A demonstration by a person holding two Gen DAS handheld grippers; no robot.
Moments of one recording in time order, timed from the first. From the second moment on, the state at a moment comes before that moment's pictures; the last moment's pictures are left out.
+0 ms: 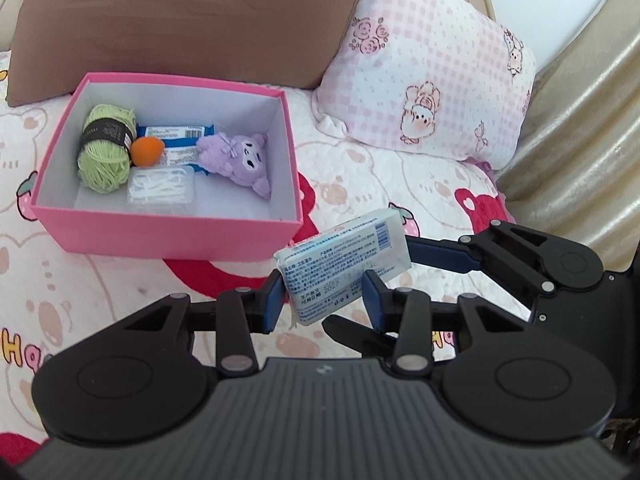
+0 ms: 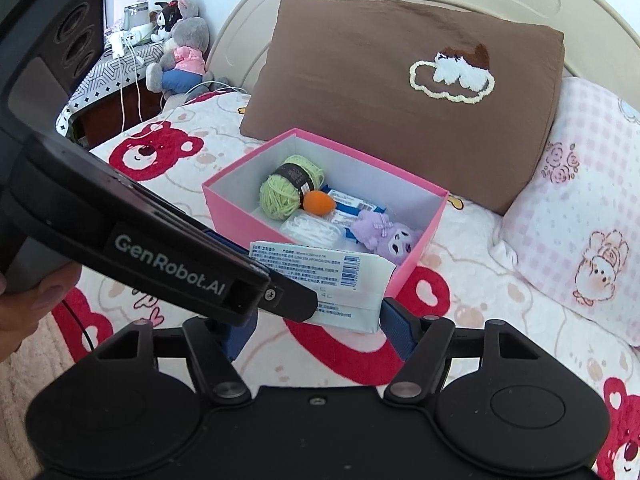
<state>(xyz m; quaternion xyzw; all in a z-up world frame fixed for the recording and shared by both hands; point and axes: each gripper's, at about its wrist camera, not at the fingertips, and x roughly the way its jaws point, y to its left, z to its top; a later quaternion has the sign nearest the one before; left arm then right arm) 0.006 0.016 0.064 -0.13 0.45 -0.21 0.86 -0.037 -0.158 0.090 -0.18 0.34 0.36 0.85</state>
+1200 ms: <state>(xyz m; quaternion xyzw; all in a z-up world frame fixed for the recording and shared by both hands) 0.104 0.091 0.067 -0.15 0.41 -0.15 0.89 0.070 -0.070 0.100 -0.21 0.33 0.39 0.83</state>
